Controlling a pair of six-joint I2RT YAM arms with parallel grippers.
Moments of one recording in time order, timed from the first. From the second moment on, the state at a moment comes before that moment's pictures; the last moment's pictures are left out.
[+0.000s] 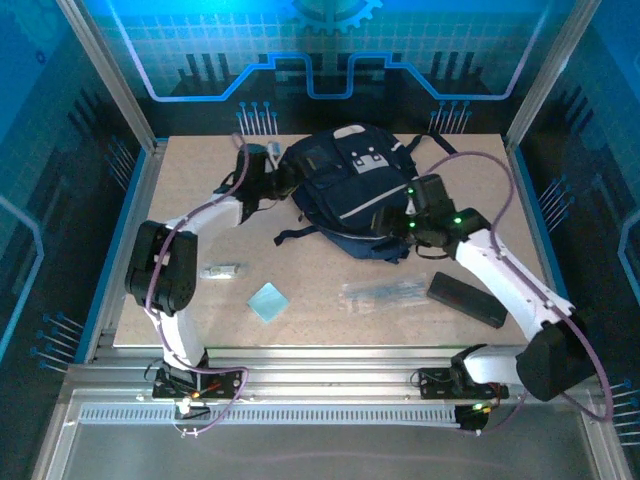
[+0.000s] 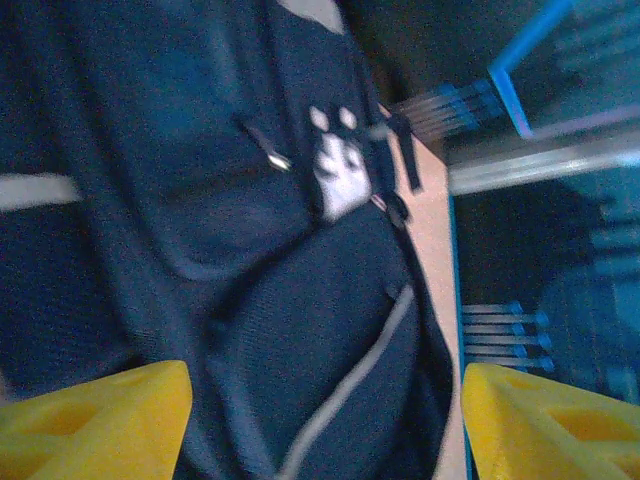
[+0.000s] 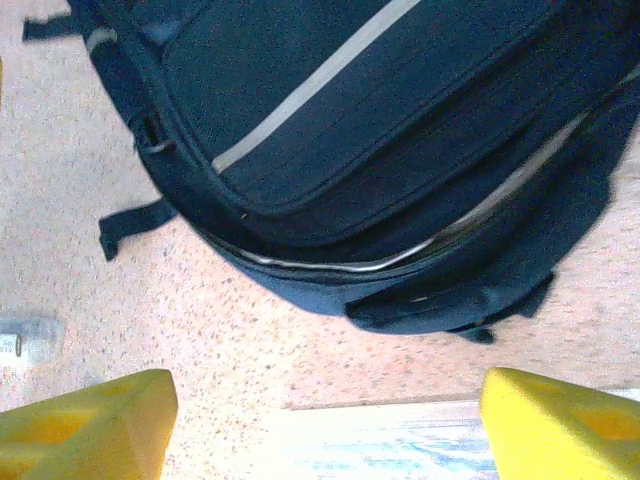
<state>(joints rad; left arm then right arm) -0.23 1.84 1.24 0.12 0.42 -0.95 0.43 1.32 1.11 -0.70 -0.04 0.60</state>
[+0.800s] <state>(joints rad) -0.21 2.16 1.31 0.25 0.29 -1.09 0.66 1.56 1.24 -0.60 0.00 0.72</state>
